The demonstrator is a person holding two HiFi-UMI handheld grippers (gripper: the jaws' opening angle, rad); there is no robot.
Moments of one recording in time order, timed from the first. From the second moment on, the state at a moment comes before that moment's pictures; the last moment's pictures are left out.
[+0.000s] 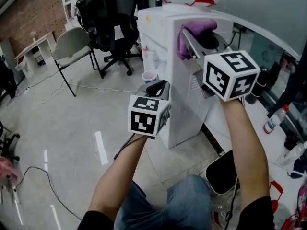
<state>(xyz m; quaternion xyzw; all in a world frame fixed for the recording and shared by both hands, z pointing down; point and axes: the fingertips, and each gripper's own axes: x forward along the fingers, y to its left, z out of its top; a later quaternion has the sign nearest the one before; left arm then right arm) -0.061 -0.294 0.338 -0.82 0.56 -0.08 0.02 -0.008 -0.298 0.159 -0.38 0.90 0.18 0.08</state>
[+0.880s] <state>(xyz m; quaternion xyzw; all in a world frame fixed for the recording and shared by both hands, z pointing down) -0.055 -0.287 0.391 -0.82 0.56 -0.09 -0.01 -0.012 -0.299 0.306 -0.38 0.91 0.15 0.01</state>
